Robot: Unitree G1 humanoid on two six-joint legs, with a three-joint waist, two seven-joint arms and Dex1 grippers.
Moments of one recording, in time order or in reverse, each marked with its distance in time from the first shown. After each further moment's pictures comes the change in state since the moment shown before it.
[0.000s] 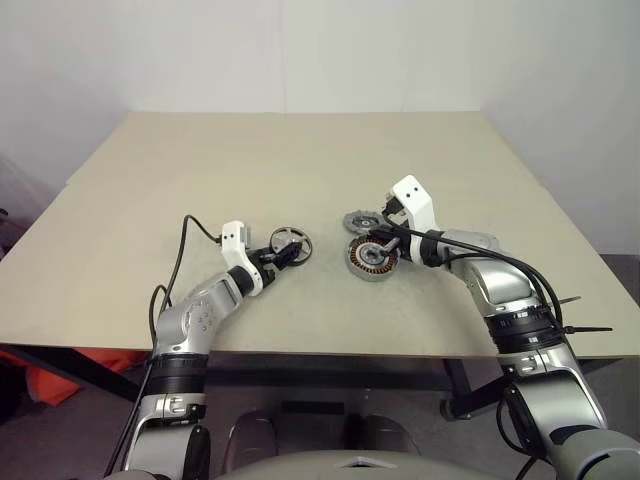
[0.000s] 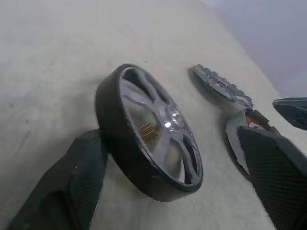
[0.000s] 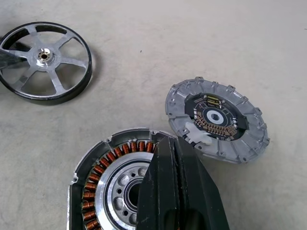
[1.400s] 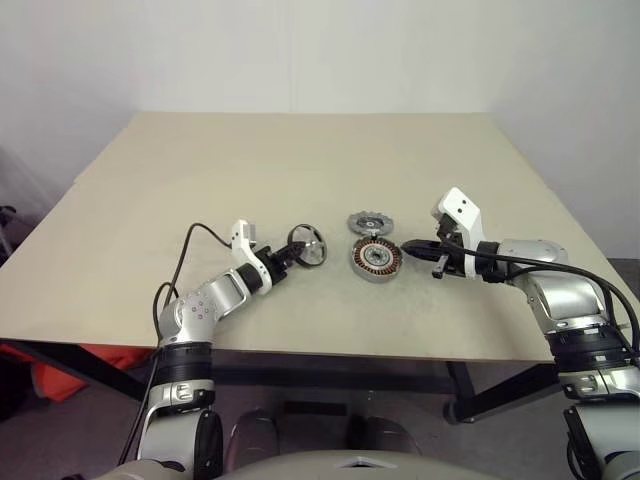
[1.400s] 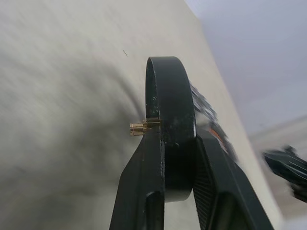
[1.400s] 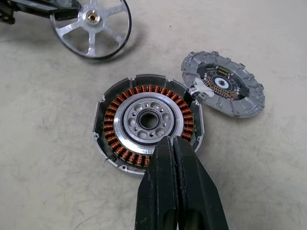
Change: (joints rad) left arm -0.069 -0.059 0.089 0.037 -0.224 0.231 0.031; right arm 0.133 -0.239 -0.077 0.001 0.067 -0.212 0.337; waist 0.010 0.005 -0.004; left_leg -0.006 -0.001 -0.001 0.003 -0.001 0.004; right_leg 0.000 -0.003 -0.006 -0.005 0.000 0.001
